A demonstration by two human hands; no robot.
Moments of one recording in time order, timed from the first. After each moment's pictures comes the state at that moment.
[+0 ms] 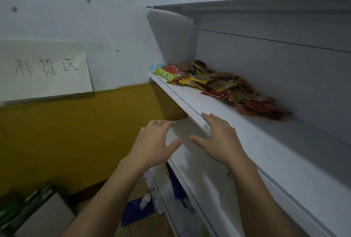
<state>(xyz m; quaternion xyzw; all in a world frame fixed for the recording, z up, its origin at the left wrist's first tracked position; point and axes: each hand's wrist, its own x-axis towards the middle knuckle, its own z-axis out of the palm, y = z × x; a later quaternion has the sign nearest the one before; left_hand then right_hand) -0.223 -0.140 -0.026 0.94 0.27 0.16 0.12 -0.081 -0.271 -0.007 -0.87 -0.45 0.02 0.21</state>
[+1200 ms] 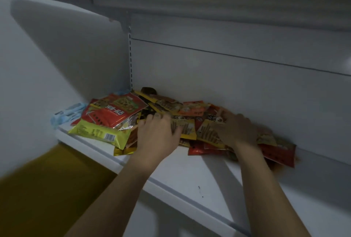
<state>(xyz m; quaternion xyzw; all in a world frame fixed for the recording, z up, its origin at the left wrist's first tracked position) 0.110 0.135 0.004 0.97 0.07 0.20 0.12 0.173 -0.055 0.029 -0.99 -0.01 -0.08 0.14</state>
